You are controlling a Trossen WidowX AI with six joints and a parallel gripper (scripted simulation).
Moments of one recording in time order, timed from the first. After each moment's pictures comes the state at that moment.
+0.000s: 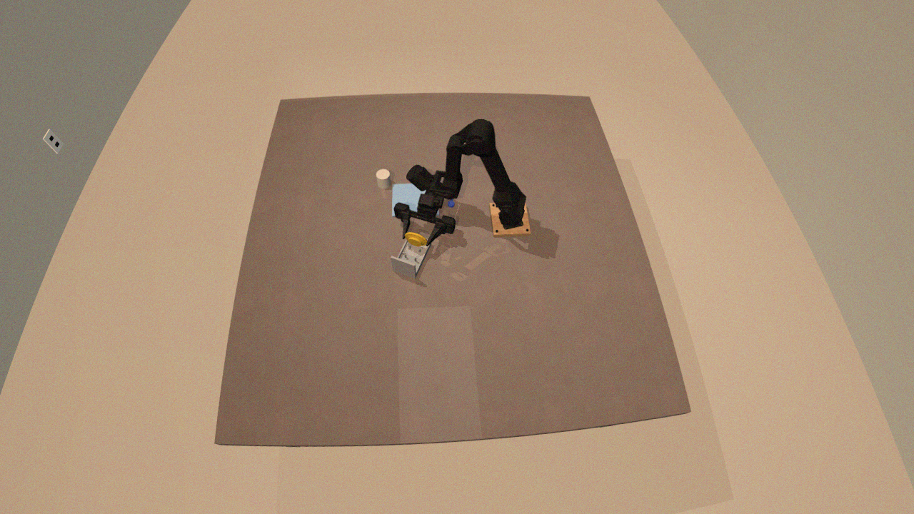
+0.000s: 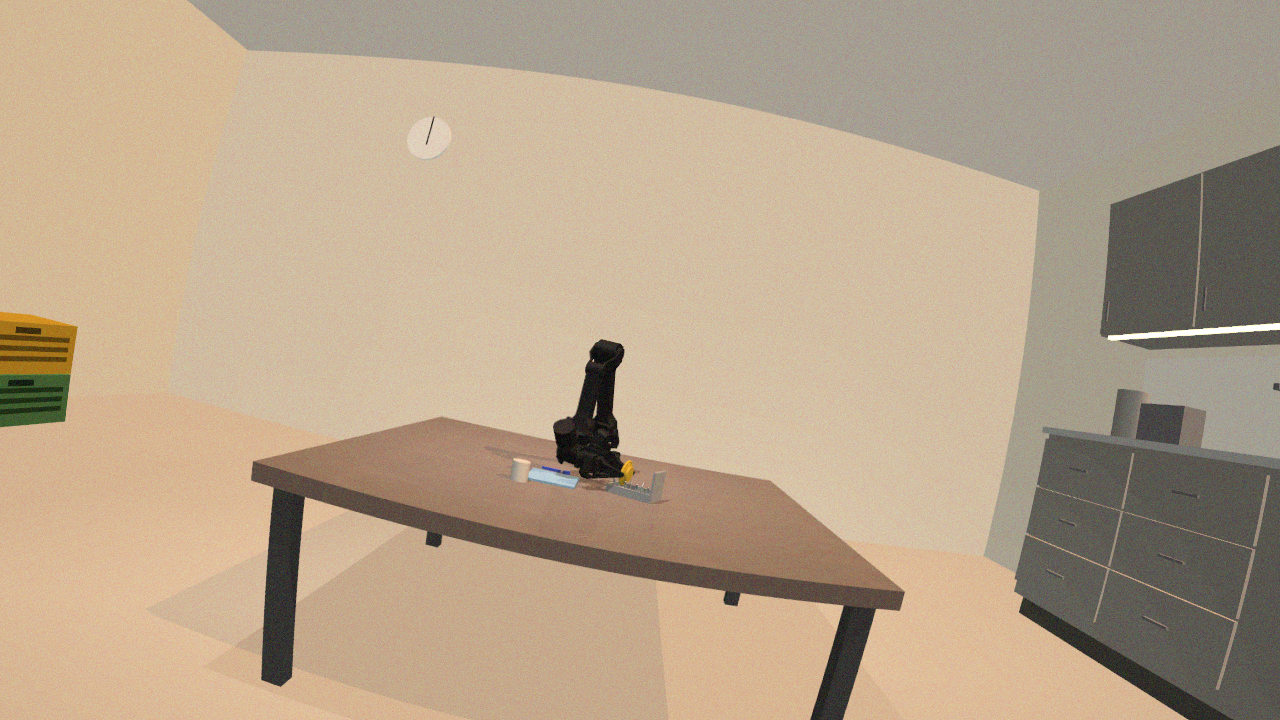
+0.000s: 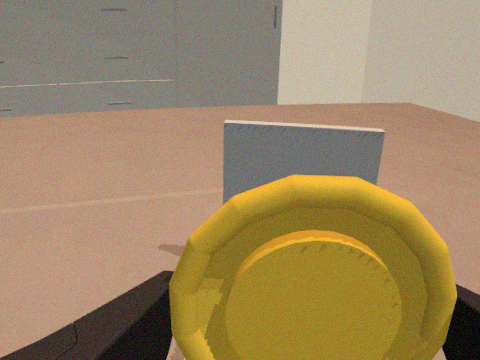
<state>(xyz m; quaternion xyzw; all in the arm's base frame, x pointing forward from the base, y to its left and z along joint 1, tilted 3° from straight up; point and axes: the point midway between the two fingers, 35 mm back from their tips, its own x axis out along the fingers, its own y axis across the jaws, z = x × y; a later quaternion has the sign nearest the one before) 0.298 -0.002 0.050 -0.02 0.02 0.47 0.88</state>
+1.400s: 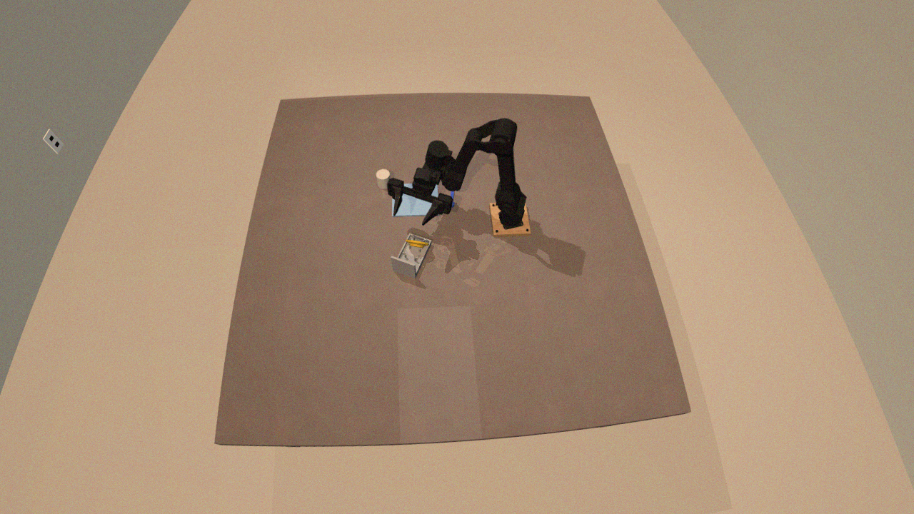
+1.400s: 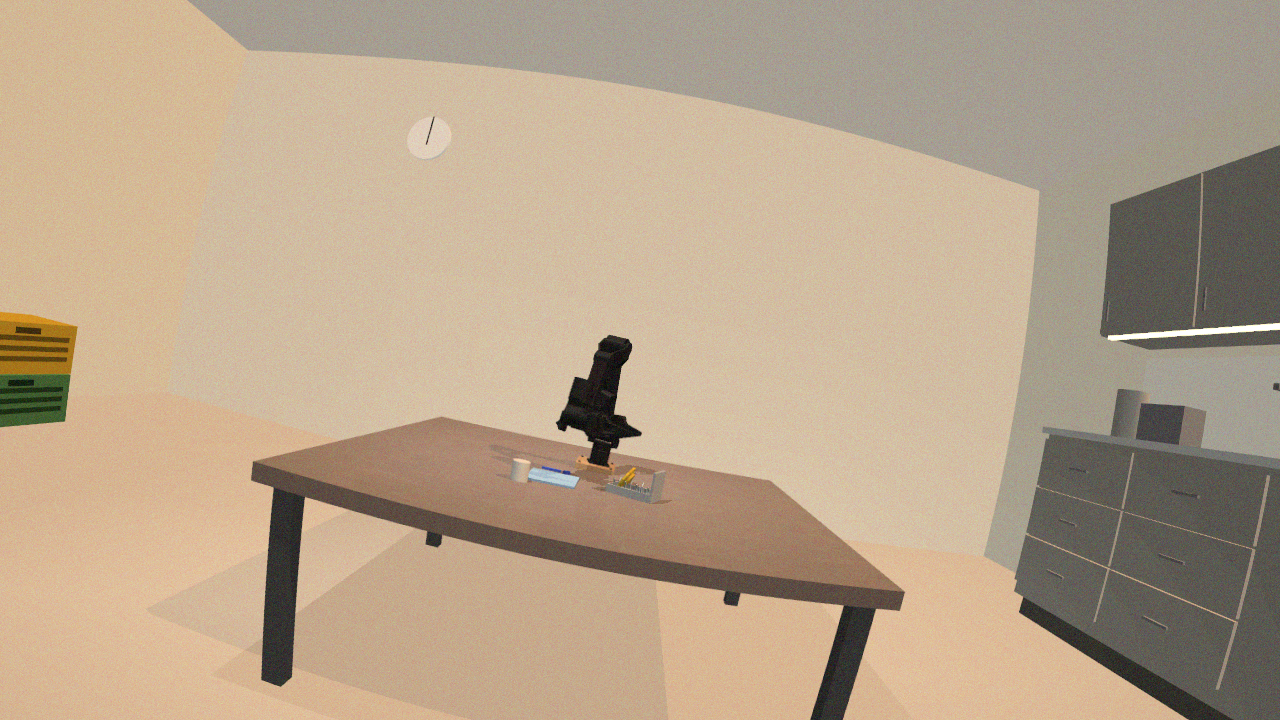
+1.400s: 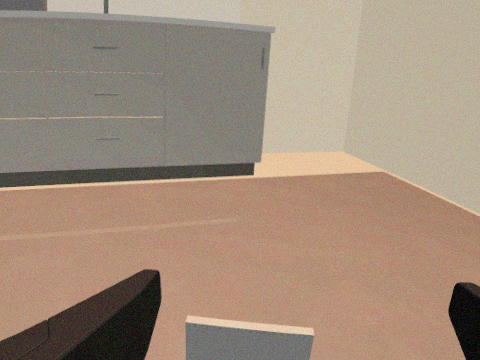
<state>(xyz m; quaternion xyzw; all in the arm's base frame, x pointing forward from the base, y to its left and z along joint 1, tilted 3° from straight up) 0.307 -0.013 0.157 -0.02 -0.02 0.46 0.89</state>
